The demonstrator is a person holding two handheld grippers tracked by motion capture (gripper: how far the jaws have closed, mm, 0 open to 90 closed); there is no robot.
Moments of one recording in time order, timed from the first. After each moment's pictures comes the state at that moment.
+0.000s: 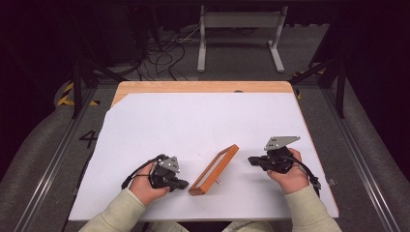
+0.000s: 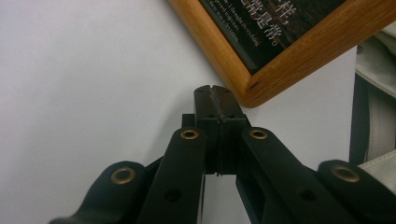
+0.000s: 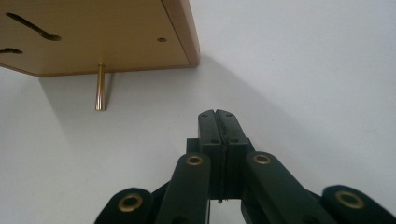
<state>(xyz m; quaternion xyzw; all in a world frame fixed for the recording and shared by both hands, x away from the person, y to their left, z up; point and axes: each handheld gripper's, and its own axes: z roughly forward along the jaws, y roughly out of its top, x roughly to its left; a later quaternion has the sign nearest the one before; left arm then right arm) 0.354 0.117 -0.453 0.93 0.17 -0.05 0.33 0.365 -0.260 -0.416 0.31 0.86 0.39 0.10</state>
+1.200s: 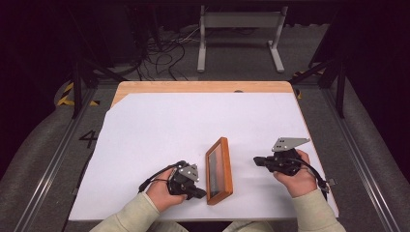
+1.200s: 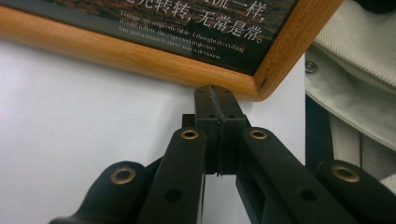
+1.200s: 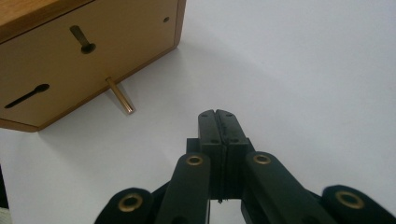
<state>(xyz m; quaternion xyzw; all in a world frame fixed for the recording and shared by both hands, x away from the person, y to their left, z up) 0.340 0.068 -0.455 0.93 0.10 -0.08 0.34 0.352 -0.272 -0.404 0.31 0.86 0.40 0.11</state>
